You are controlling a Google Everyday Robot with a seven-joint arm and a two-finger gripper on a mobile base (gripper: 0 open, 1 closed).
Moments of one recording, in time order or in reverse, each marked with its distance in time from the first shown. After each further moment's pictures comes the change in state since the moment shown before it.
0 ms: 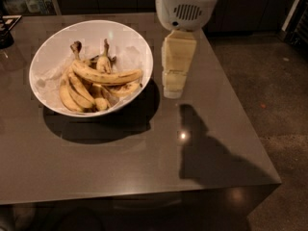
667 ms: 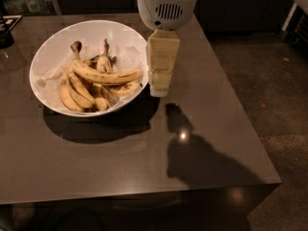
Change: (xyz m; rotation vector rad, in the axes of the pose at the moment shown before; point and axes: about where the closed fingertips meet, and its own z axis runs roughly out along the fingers) arm -0.034 -0.002 0.004 -0.001 -0.028 -0.074
